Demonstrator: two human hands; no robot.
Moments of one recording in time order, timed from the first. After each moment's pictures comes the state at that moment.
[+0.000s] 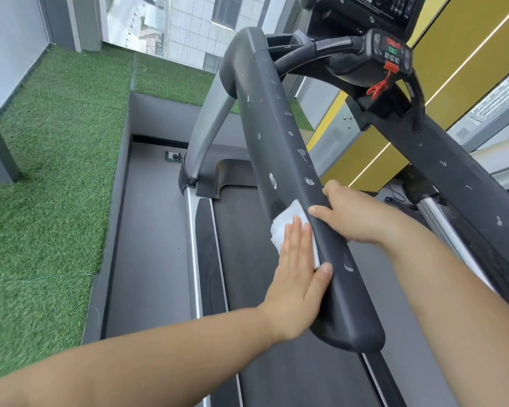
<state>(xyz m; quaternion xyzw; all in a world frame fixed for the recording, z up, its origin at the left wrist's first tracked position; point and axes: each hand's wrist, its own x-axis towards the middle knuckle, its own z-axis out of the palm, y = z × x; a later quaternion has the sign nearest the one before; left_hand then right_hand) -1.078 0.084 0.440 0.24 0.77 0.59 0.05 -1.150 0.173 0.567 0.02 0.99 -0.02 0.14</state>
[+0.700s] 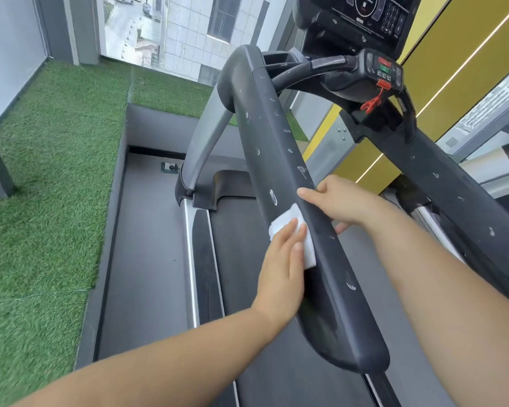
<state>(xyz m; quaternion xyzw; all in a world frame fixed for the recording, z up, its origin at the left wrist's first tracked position) -1.110 0.078 0.439 0.13 0.67 0.73 -0.02 -1.191 0.163 0.574 0.08 0.98 -0.13 0.13</state>
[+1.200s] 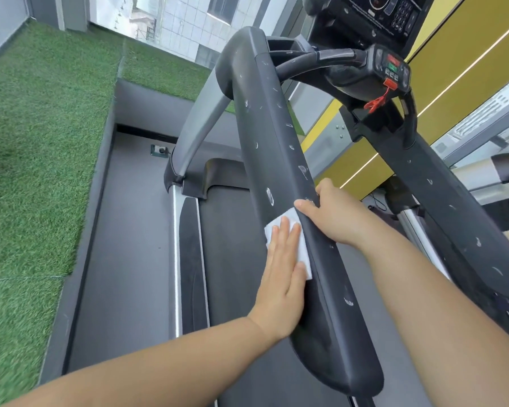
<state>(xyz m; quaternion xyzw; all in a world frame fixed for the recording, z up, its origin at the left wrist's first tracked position) -1.118 0.096 0.419 0.16 0.67 0.73 -0.03 -1.189 0.156 0.561 0.06 0.99 -0.05 0.09</state>
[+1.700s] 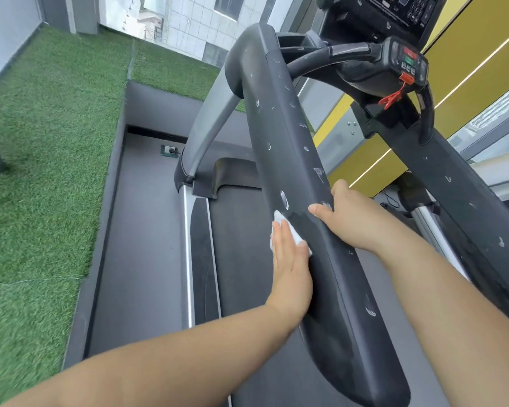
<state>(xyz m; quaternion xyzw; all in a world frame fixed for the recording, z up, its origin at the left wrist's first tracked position) -1.135 0.090 0.436 0.02 0.58 0.81 0.11 -1.189 0.147 0.565 0.06 0.99 -0.02 0.10</state>
